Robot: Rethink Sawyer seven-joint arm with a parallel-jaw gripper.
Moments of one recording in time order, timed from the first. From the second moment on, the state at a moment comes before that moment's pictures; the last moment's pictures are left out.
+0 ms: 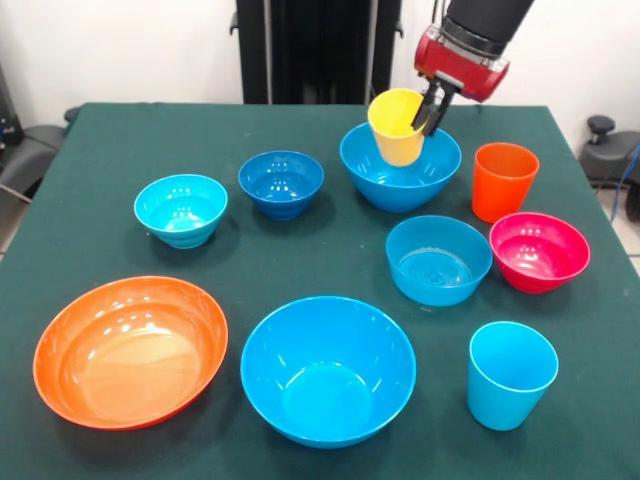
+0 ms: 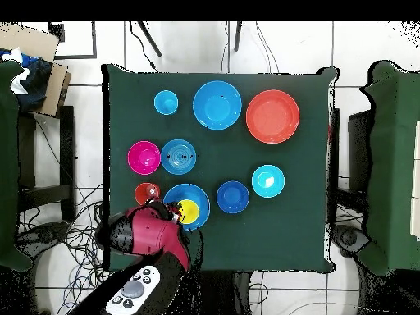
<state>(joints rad) 0.43 -0.48 -0.46 1.89 0.32 0.19 2.14</state>
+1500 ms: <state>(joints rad) 0.43 -0.45 -0.49 1.82 0.32 0.19 2.15</state>
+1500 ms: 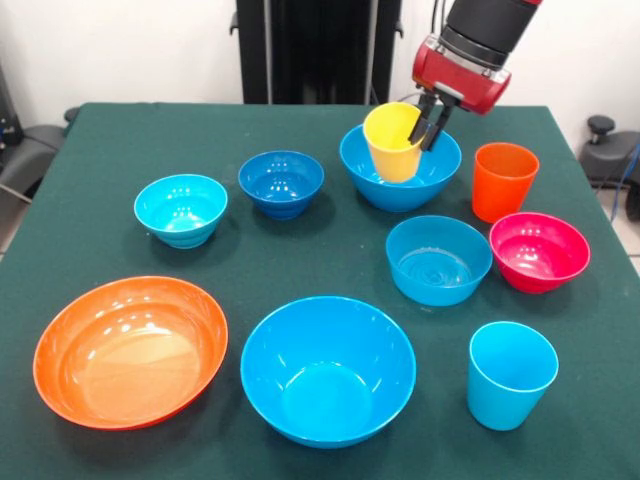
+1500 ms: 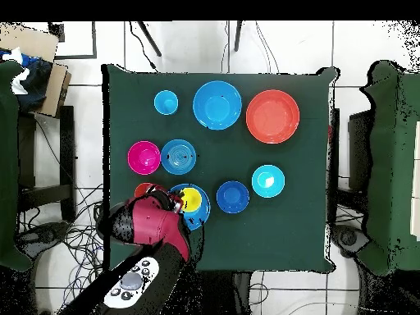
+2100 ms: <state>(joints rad) 0.43 -0.42 -0.49 1.79 0.33 0.19 2.15</state>
